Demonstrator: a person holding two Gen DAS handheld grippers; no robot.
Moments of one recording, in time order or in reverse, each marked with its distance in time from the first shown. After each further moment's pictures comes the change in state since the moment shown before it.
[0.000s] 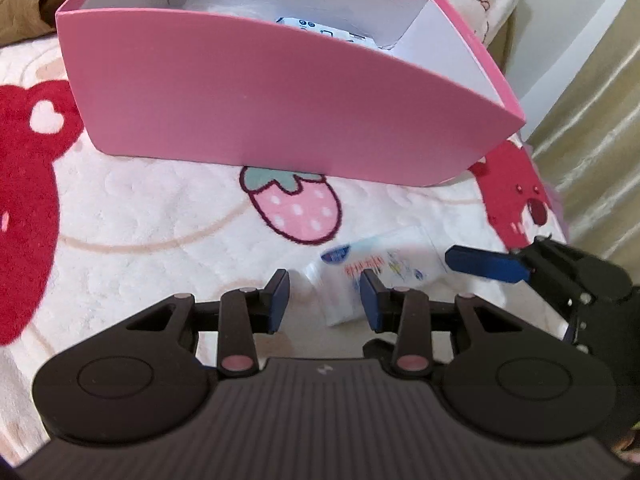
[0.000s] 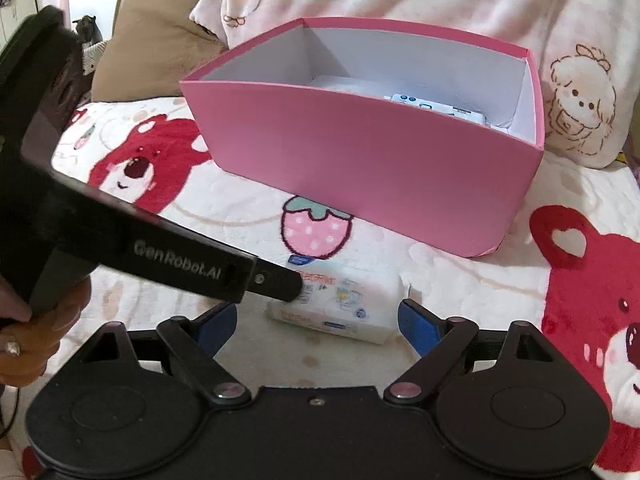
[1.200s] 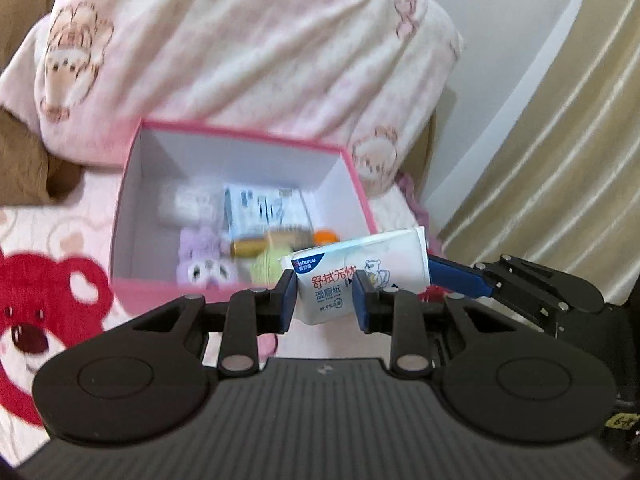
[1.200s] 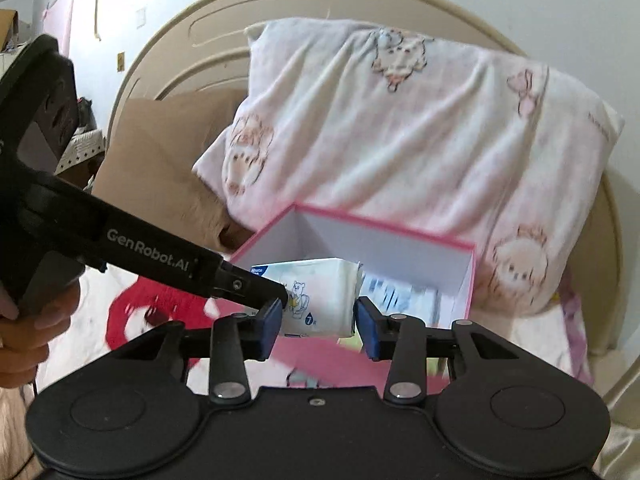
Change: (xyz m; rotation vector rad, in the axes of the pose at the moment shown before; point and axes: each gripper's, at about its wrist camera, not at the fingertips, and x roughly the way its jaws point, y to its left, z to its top) left arm -0.150 -0.039 0.112 0.073 -0.164 -0.113; right arm -0.123 0.026 0.113 -0.009 -0.291 -0.098
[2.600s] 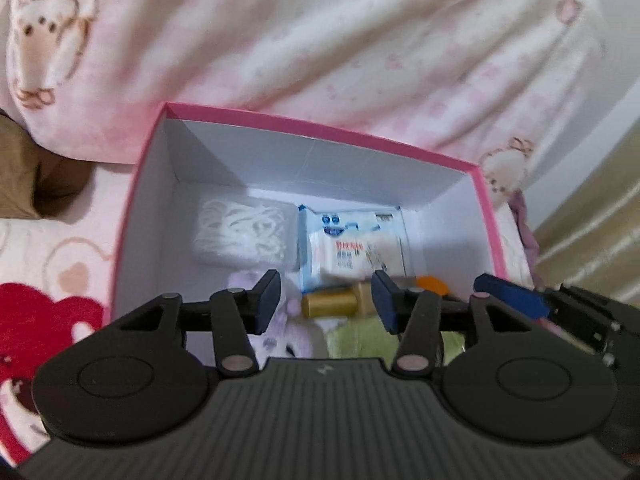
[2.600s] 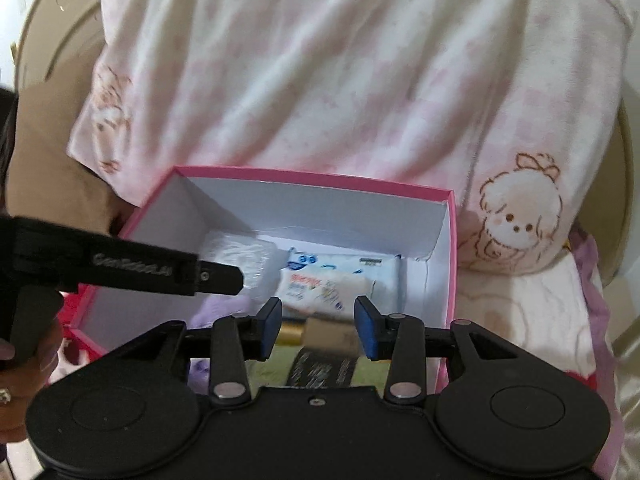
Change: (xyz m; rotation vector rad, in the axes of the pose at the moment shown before) left arm 0.126 0.055 0.052 -0.099 0.142 0.193; right arm 0.136 -0.068 0.015 0.210 0.253 -0.092
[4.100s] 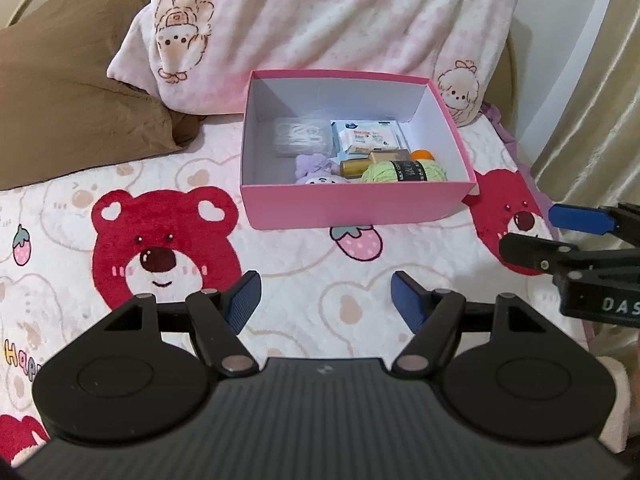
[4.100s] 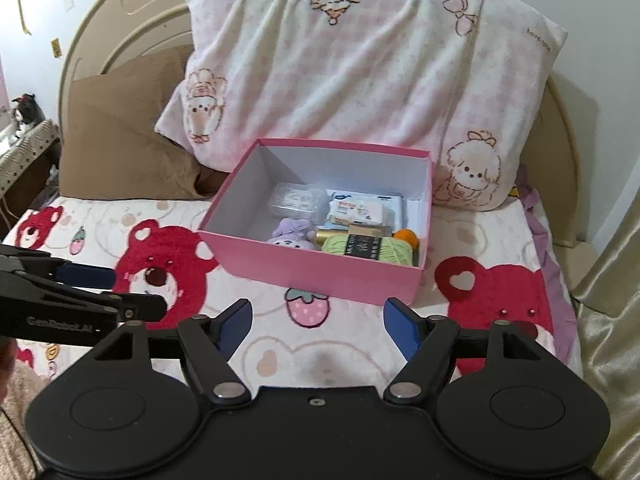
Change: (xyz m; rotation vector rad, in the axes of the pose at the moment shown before) left arm -0.185 -0.026 -0.144 0.155 -0.018 0.181; right arm -0.172 0.048 -0.076 -0.005 -0.004 0.000
